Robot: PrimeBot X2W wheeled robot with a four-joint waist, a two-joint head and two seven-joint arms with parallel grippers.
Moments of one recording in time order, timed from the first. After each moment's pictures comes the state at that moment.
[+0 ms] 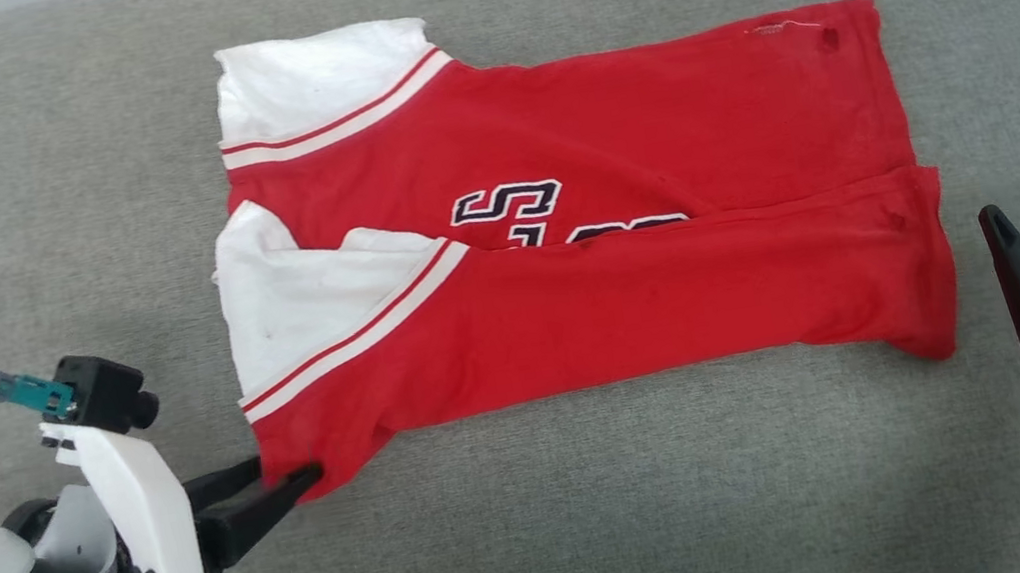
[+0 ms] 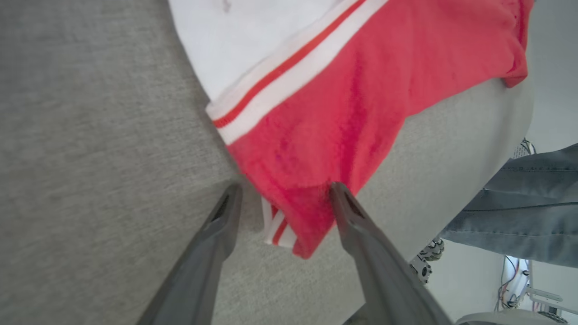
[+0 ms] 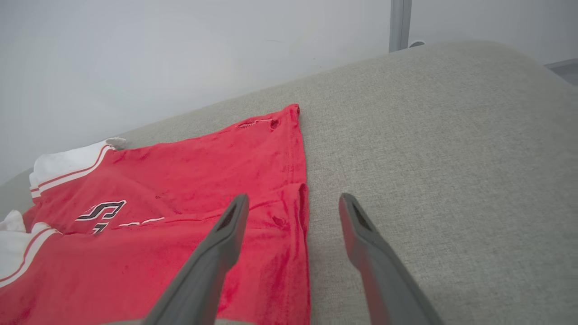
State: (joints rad) left arm -0.74 0.98 -1.21 0.14 -1.55 -0.13 0.25; right arm -0.08 -0.09 -0.24 -0.19 0.44 0.13 0.35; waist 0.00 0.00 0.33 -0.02
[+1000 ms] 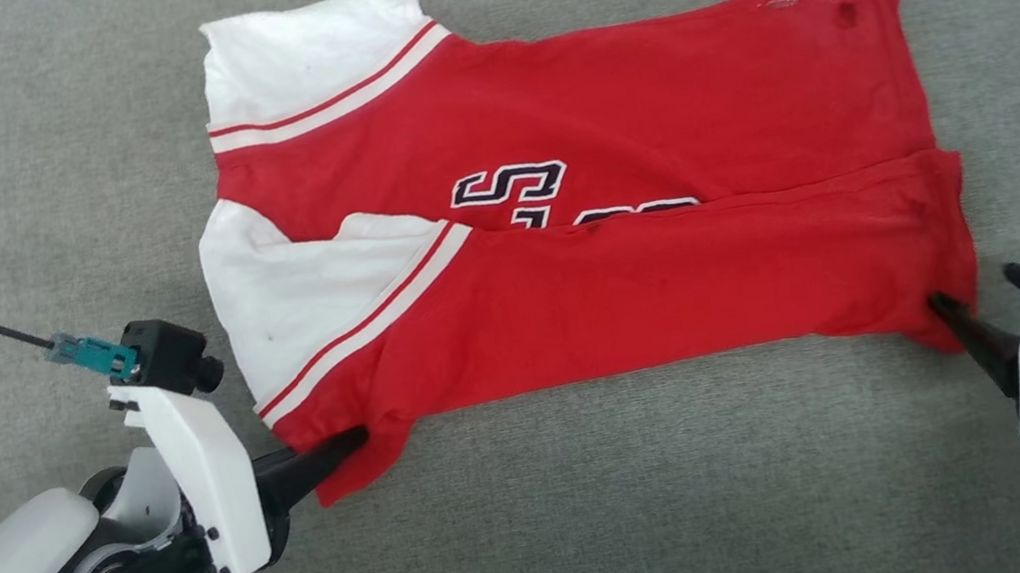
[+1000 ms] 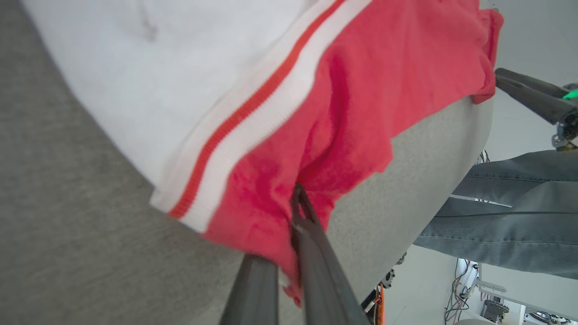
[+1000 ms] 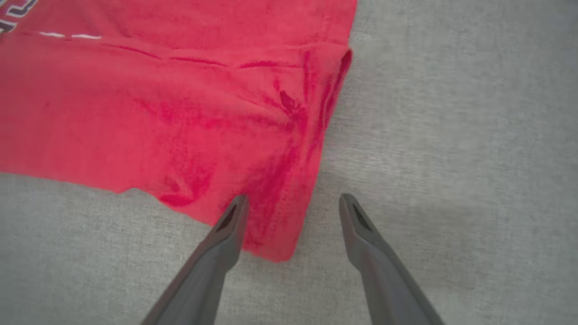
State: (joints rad) left arm -0.74 0.85 -1.14 0.19 -1.59 -0.13 0.32; right arm -0.14 -0.32 -0.06 -0.18 0.42 0.13 0.82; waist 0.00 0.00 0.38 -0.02
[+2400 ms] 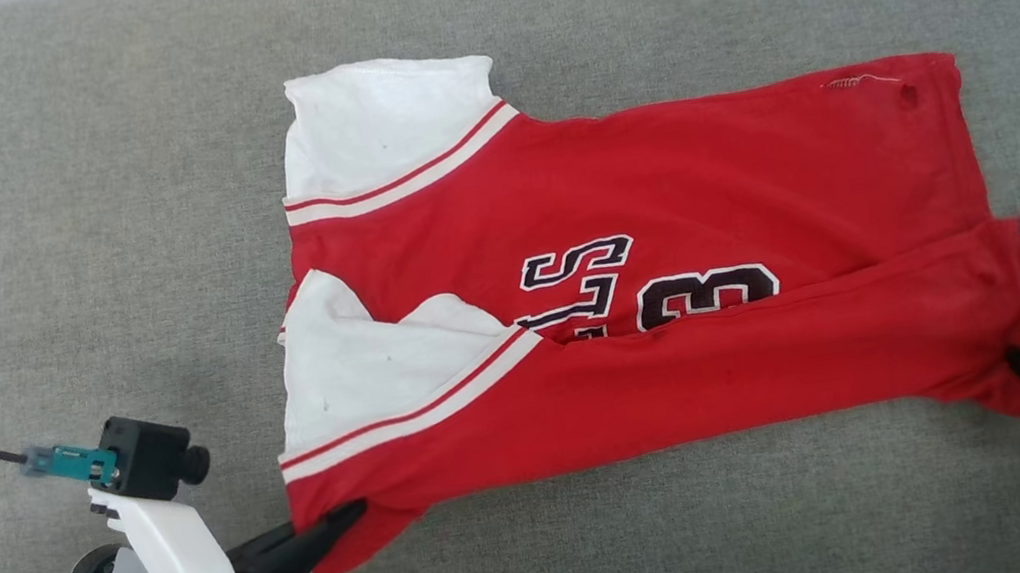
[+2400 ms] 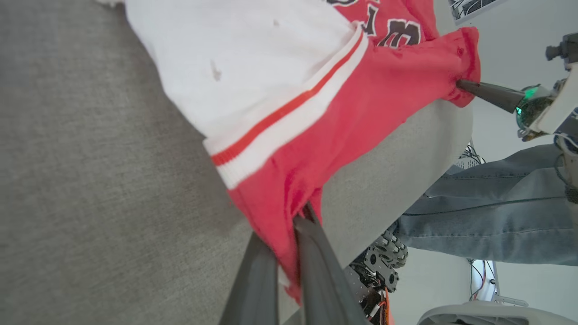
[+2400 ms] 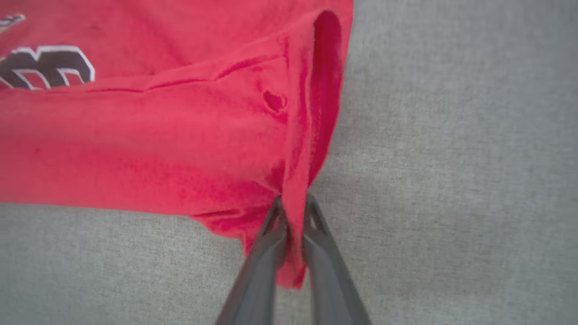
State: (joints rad) left arm -0.59 0.98 -1.15 -0.03 -1.54 -0.13 0.14; right arm -0.02 -0.32 -0.14 -0.16 0.45 0.13 0.79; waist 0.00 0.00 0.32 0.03
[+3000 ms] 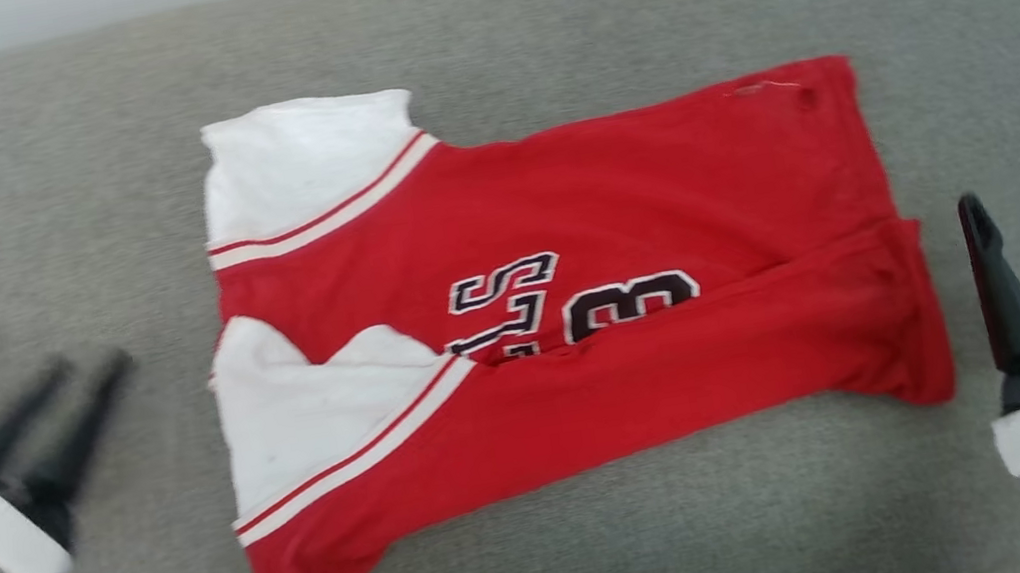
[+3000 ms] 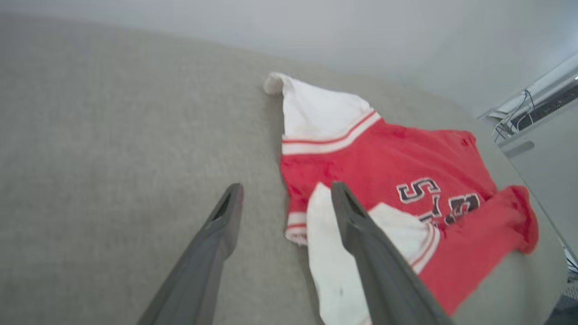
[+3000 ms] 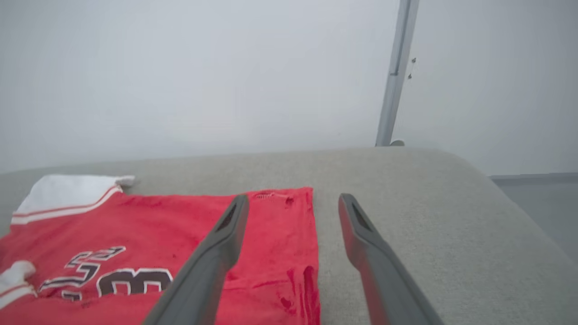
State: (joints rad) left arm -0.55 1.07 -0.99 0.12 -1.50 -0.13 -0.23; right arm -0.02 -0.15 -0.12 -0.26 0.28 0.13 0.15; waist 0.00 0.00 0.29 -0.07
